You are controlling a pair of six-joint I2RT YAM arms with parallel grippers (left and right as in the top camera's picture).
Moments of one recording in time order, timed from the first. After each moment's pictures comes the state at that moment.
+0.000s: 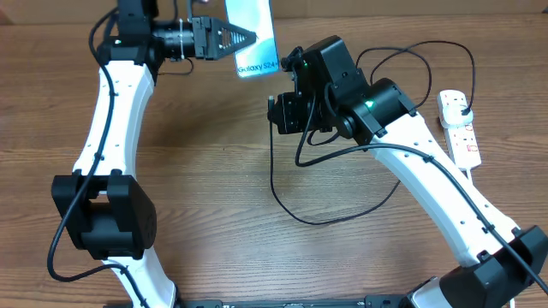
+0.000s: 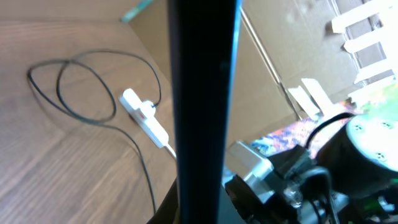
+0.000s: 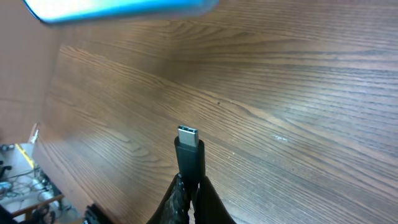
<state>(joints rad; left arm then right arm) -0.03 1.98 1.85 -0.50 1.41 -0.34 0.56 1.68 1.66 -0.89 -0.35 0.42</state>
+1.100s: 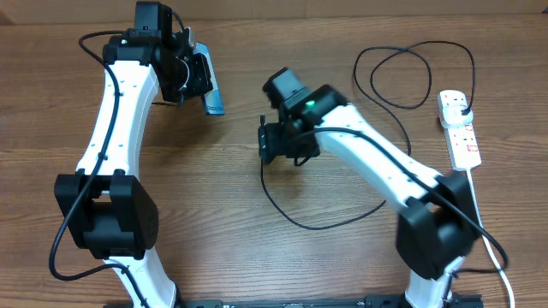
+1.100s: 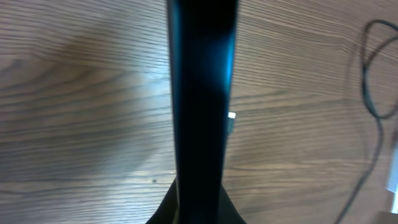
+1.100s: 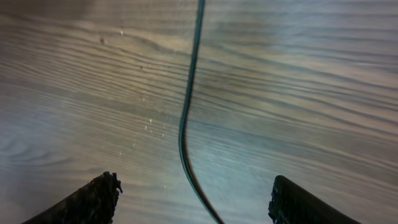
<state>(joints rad) -0.05 1.98 1.85 -1.06 0.32 -0.30 0.65 1.97 1.64 -1.01 -0.16 0.51</state>
